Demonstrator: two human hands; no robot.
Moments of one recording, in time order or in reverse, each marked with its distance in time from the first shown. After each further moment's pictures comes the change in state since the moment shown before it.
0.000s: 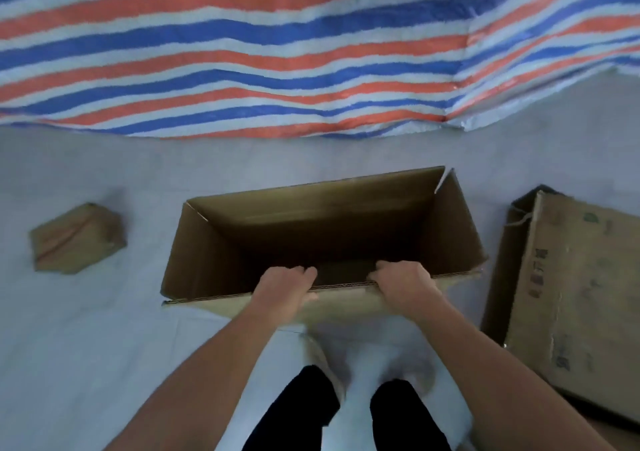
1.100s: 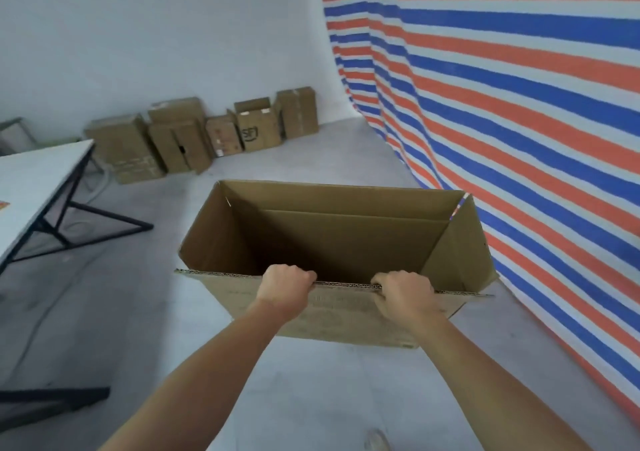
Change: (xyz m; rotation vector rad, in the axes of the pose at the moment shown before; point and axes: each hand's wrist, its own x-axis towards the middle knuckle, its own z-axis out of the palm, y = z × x) left_hand -0.644 -0.618 0.227 -0.325 0.251 -1.240; right_hand 0.152 -0.942 -0.285 -0.349 0.436 -0.852
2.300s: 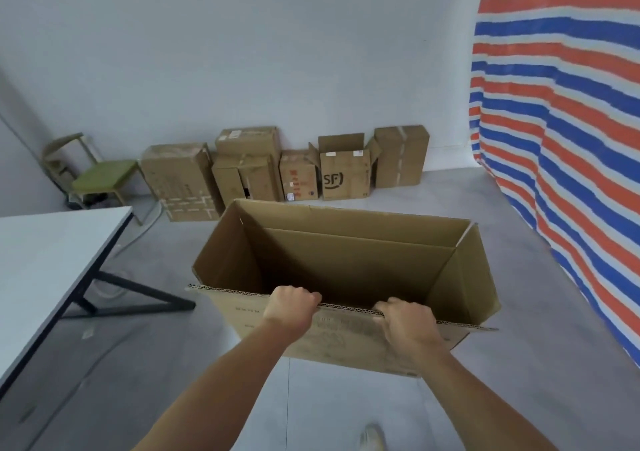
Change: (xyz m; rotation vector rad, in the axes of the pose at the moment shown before) left_hand 0.651 -0.713 0.136 -0.051 -0.123 -0.179; right_hand 0.962 -0.314 -0.006 -0.020 -0.109 -0.210
